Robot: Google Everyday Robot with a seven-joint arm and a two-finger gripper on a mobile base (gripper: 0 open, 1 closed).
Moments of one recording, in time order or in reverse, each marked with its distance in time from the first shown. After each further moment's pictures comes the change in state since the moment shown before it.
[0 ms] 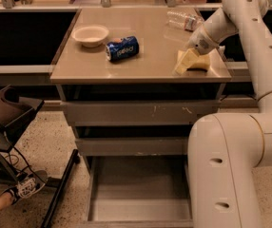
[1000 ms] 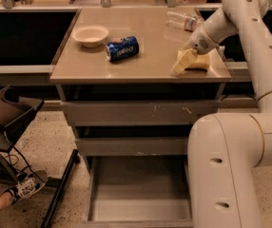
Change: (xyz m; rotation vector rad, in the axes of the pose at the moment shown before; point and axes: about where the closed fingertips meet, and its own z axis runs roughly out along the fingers) arm -0.001 -0.001 0.002 0.003 -0.003 0.000
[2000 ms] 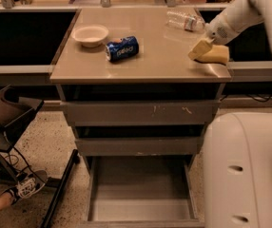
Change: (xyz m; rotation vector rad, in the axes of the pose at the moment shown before) arm 0.007 -0.004 -0.067 0.110 -0.012 0.100
